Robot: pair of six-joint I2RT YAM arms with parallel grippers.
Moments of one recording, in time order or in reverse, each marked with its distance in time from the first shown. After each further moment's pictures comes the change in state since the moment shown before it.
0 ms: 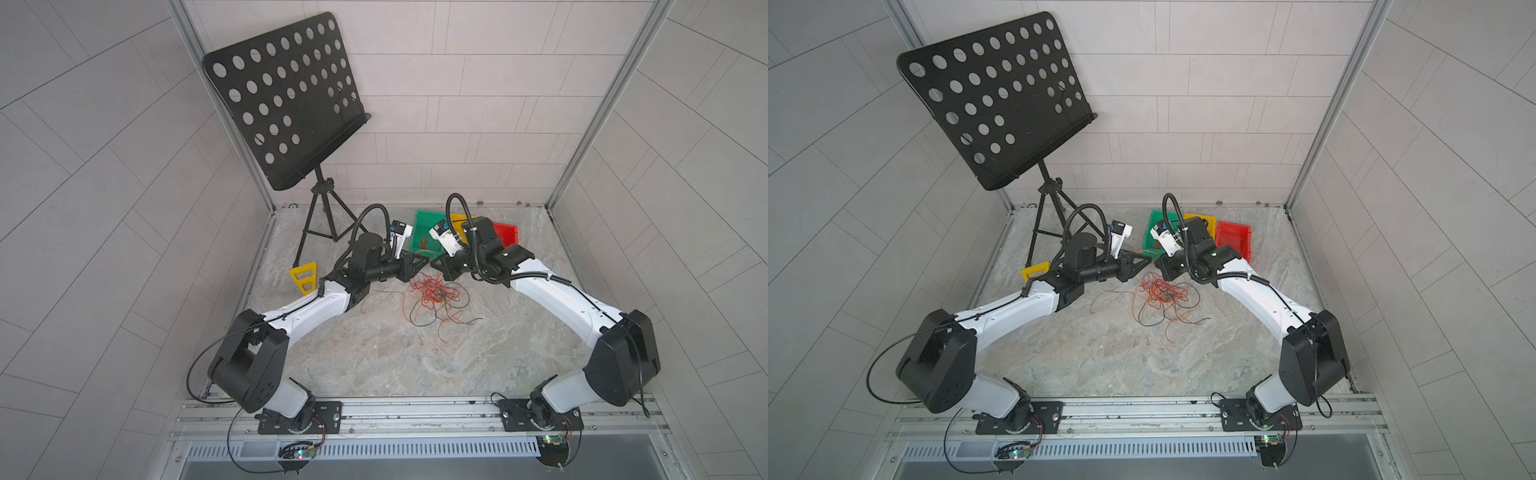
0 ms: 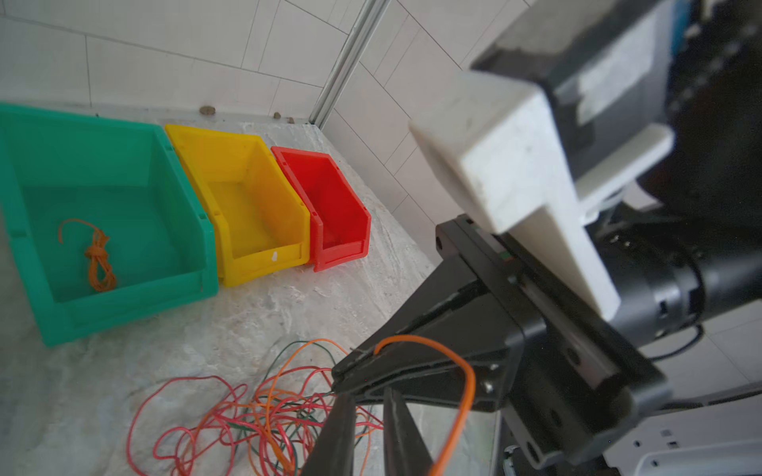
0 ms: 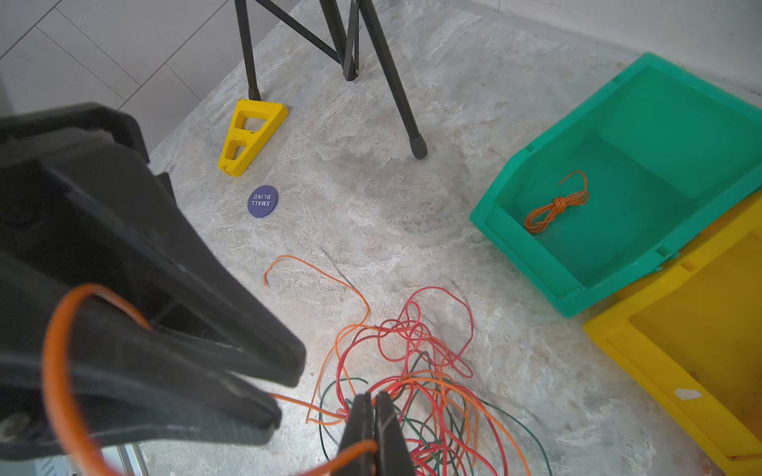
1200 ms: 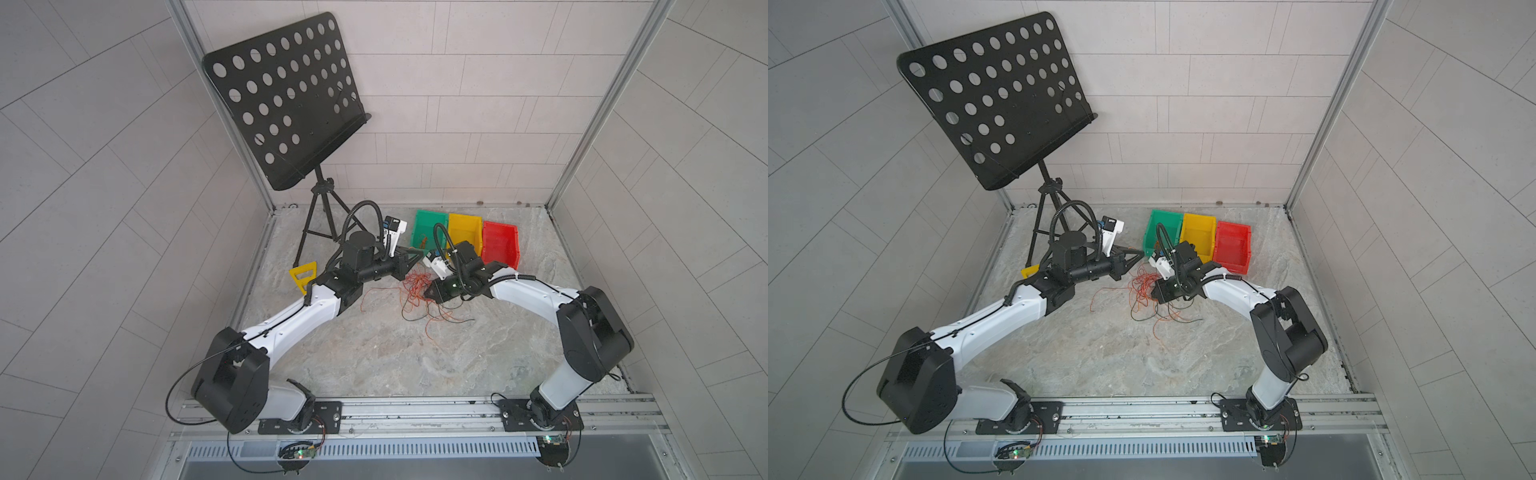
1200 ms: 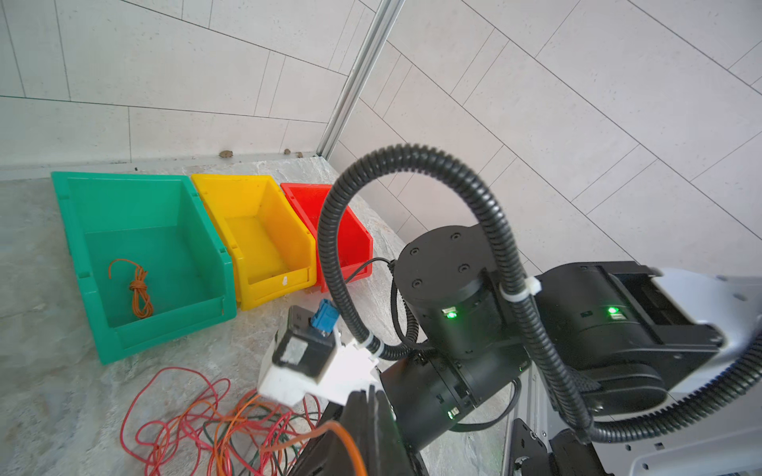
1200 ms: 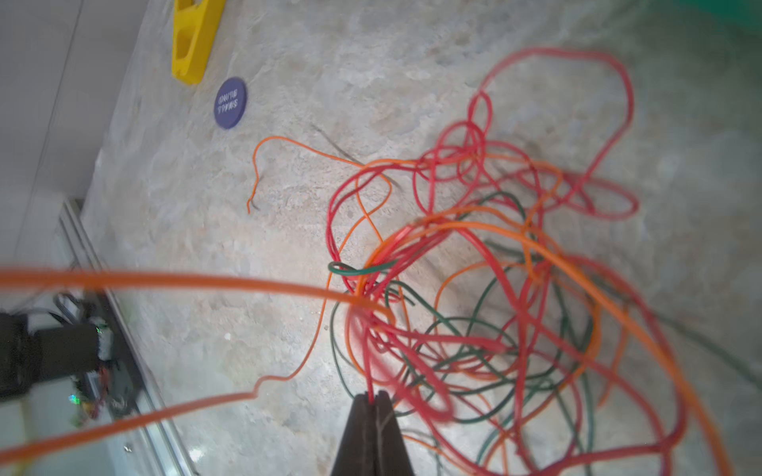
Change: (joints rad) left arm 0.016 -0.126 0.000 -0.093 -0.060 0.050; right arm 0.019 0.159 -0.188 0.124 -0.106 0.180
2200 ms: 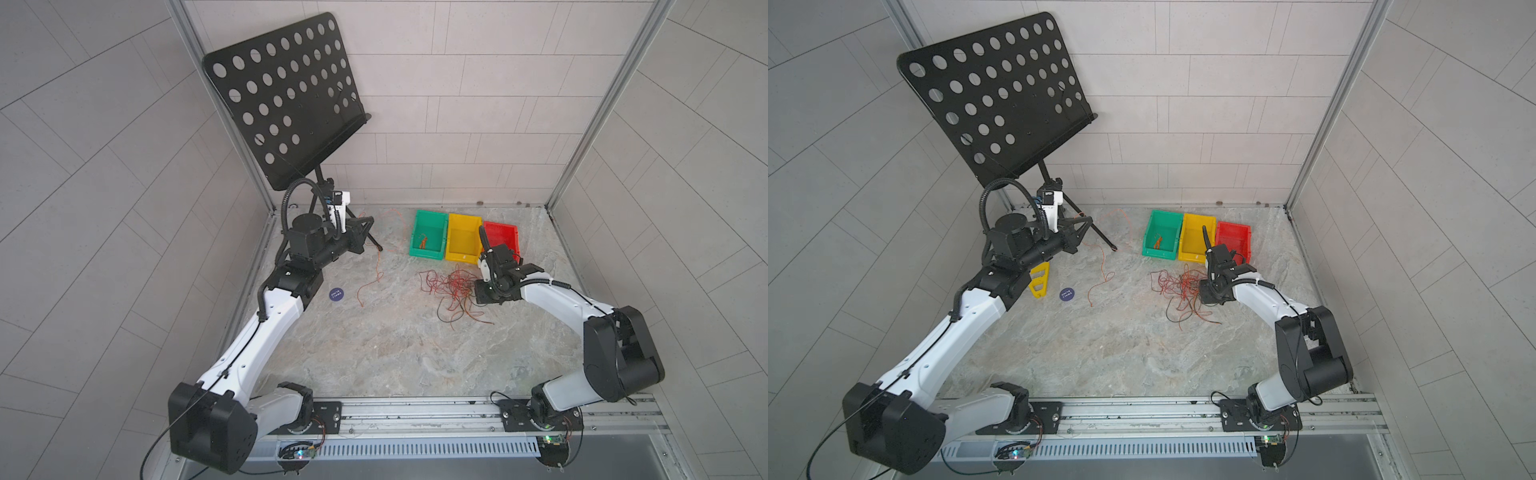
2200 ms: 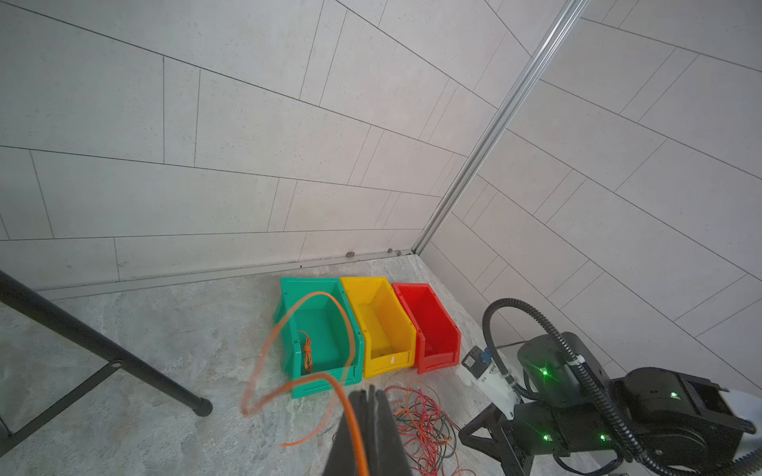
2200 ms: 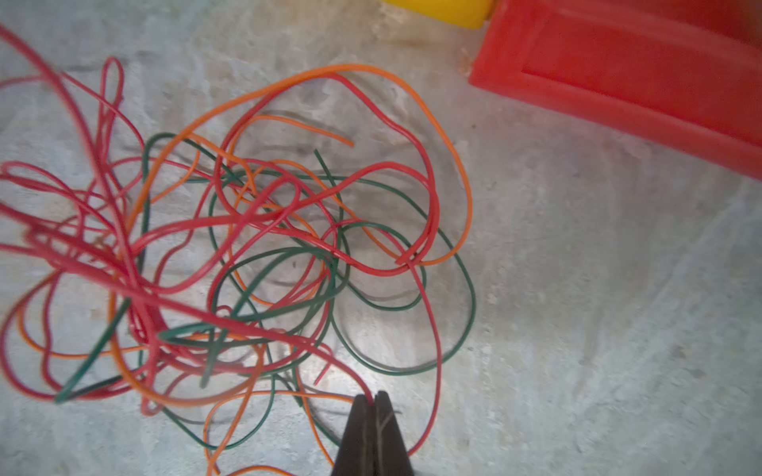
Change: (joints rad) left arm 0.281 -0.204 0.097 -0.180 -0.083 0.055; right arm -0.236 -0.159 -0.128 -0.233 0.480 0.039
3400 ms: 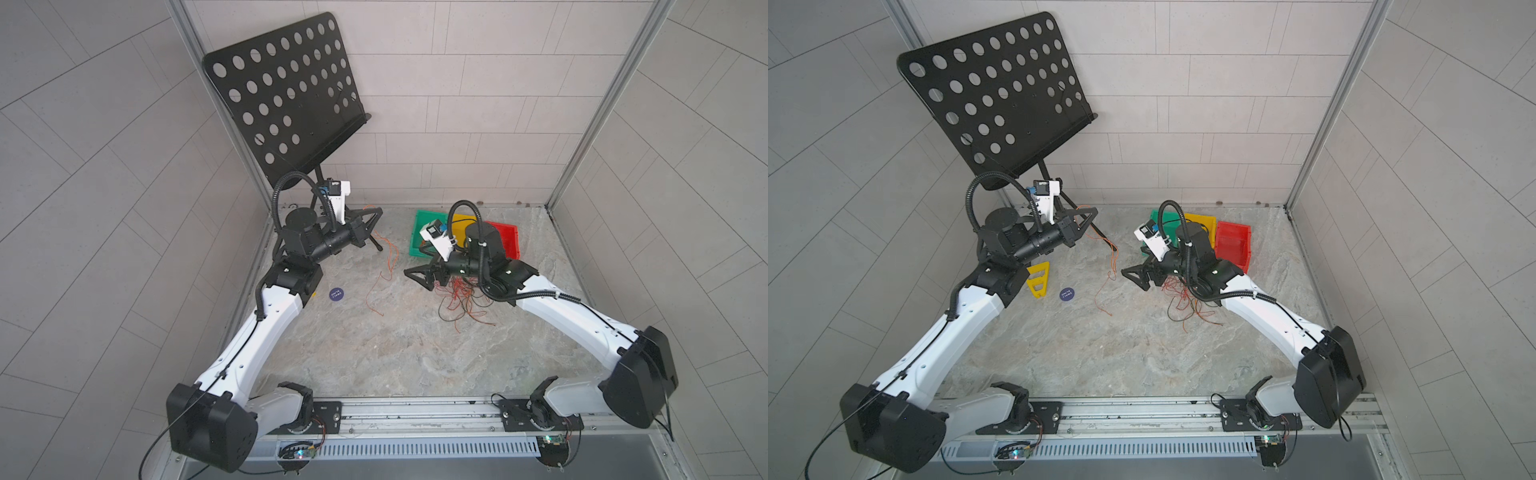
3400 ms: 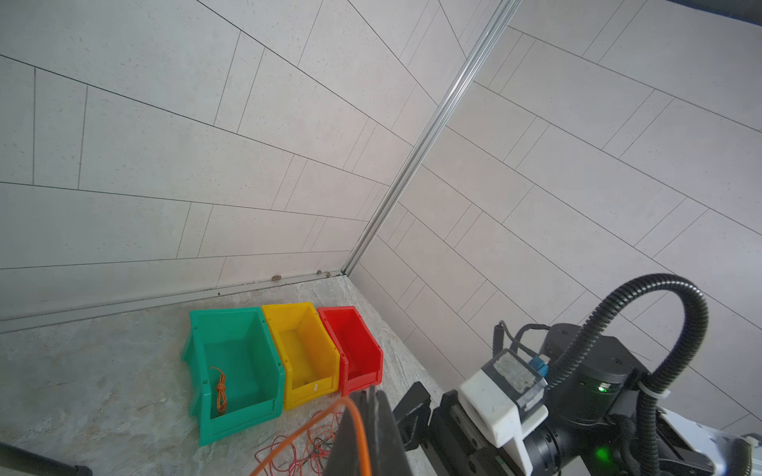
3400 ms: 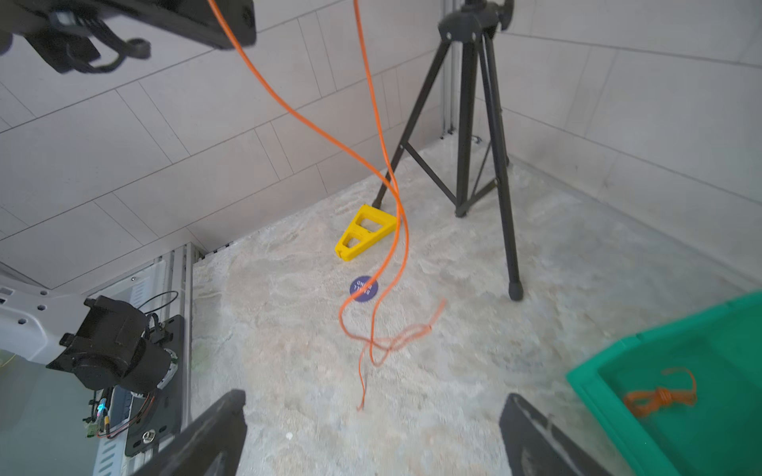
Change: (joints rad) left arm -0.013 0.022 0.055 0.118 0.179 -0.187; right arm 0.321 -0.063 0.234 0.521 -0.572 -0.232
